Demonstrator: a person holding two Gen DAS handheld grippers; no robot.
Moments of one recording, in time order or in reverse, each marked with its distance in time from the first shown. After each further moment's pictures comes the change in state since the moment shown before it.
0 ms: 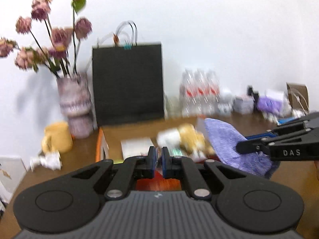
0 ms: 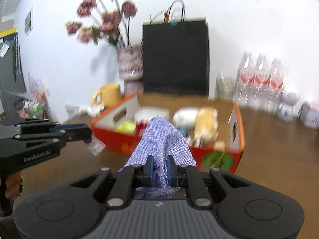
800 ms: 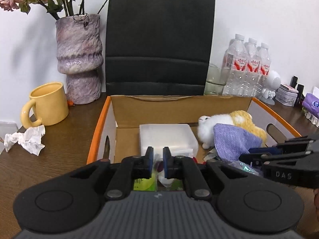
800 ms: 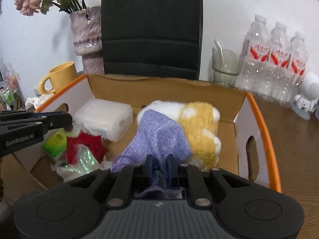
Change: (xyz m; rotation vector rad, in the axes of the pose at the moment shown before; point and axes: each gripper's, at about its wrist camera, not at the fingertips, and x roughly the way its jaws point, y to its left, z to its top) left arm 0.163 0.049 -0.018 -0.139 0.231 0.082; right arm 0.192 -0.048 0.028 0.029 0.218 -0.064
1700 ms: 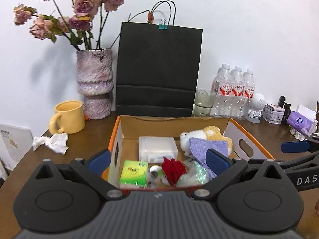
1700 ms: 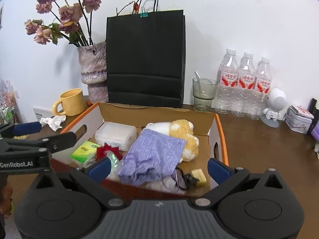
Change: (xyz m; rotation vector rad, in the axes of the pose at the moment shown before) left arm -0.117 -0.022 -0.002 -0.047 -0.109 0.032; right arm -0.127 0.019 -0.014 0.038 -0.129 -0.075
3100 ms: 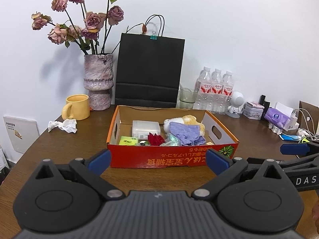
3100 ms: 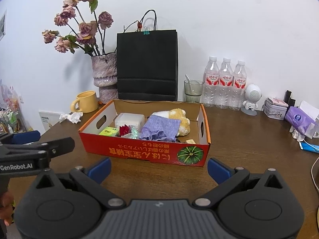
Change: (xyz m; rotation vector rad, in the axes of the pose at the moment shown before) left arm -0.114 -0.023 -0.036 -0.012 -0.009 -0.034; right arm -0.130 0.022 -0.057 0.028 -0.041 -0.029
